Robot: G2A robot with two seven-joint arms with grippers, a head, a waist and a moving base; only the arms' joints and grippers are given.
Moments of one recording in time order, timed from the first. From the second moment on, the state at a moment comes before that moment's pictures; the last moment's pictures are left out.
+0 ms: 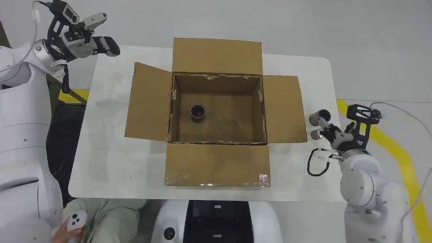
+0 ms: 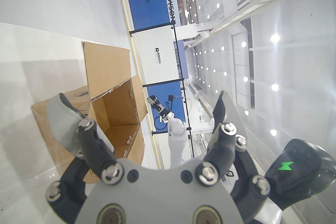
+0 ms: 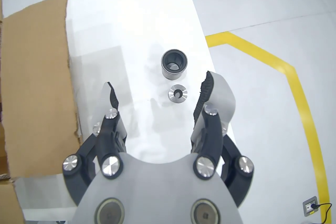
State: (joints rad) left arm 0.78 -0.93 -1.65 -1.11 -0.42 -0.05 -1.34; right arm -1.73 -1.41 1.69 -2.15 -1.27 0.21 0.79
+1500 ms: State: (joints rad) left arm 0.78 -0.93 -1.65 -1.11 -0.42 -0.05 -1.34; right arm -1.58 -1.39 1.65 -1.78 -1.20 0.20 0.80
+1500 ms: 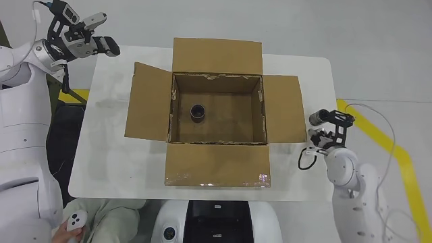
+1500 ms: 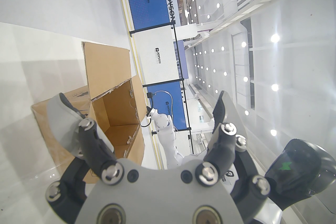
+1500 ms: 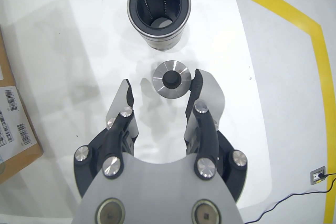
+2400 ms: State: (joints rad) left arm 0.78 -0.93 -1.65 -1.11 -0.42 -0.05 -1.34; right arm -1.52 -1.39 1.61 -1.69 -1.24 0.26 0.76
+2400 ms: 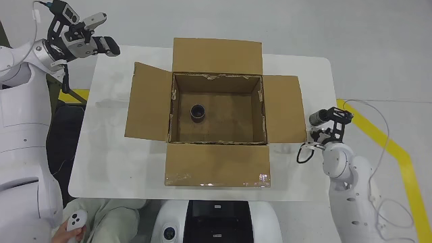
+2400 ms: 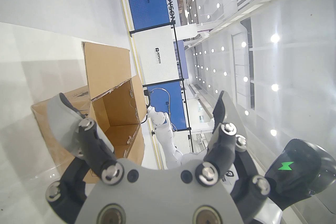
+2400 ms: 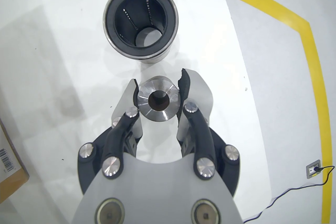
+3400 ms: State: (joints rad) left arm 0.78 -0.93 -1.65 -1.11 -0.42 -0.05 -1.34; right arm -1.79 -1.38 1.65 -2.24 -1.25 0.26 0.69
